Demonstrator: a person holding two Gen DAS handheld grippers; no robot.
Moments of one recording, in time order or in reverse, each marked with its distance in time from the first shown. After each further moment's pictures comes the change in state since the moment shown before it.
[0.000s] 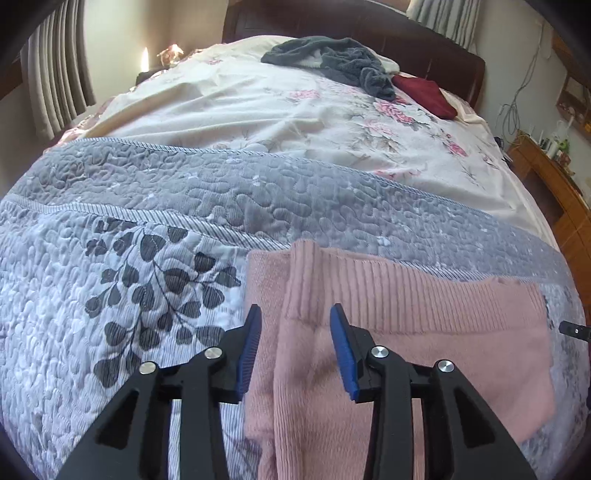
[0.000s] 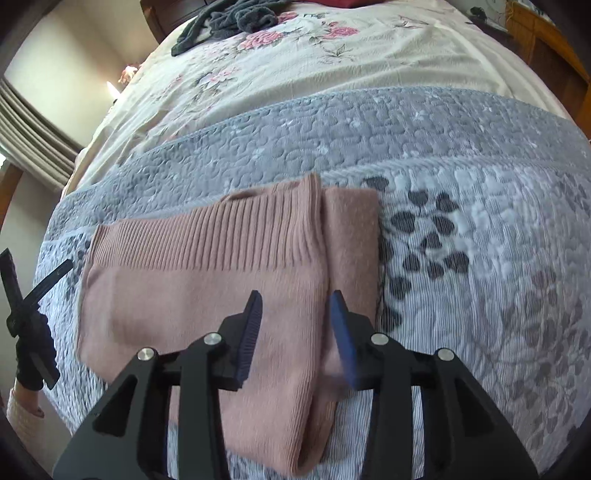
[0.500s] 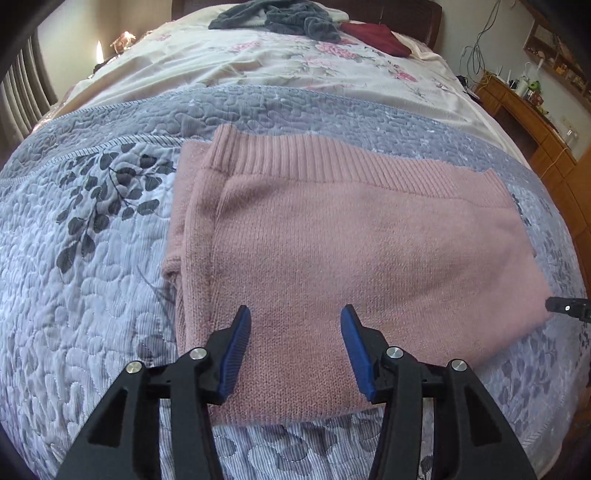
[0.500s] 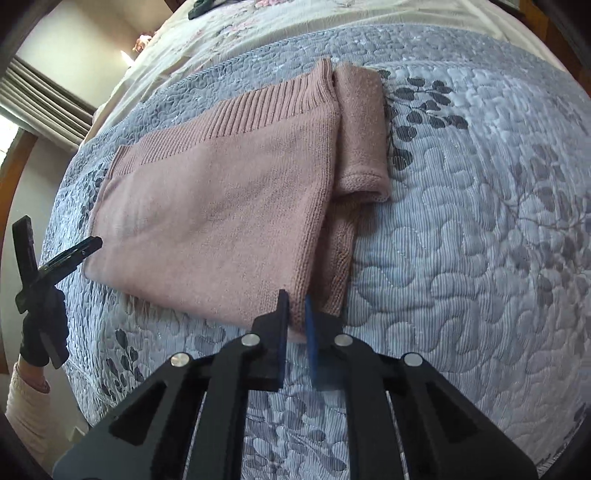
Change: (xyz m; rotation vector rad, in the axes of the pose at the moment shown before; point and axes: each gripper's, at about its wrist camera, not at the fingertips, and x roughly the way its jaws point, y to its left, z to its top) left arm -0.003 -0.043 -0.088 0.101 0.168 -0.042; right arm -0.008 0.010 -0.097 -0.025 0.112 0.040
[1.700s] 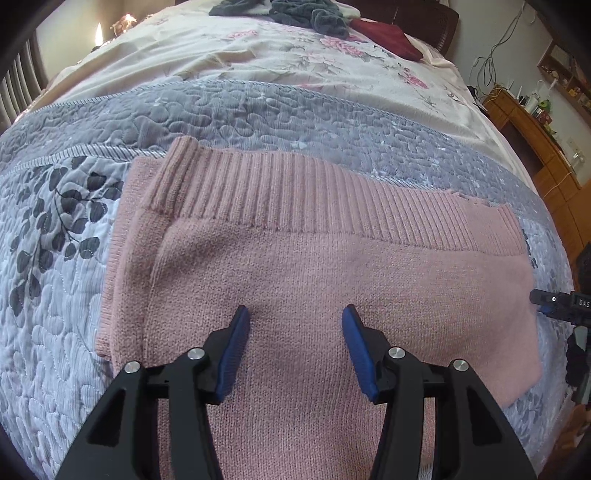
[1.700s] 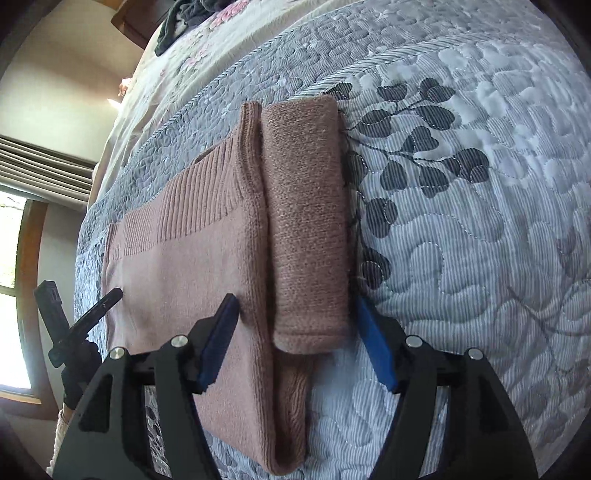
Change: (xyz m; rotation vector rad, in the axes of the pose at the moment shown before) left arm 0.044 -0.017 0.057 -0.064 0.002 -0.069; right arm 0.054 -0.075 0.090 0.186 -0.003 0.192
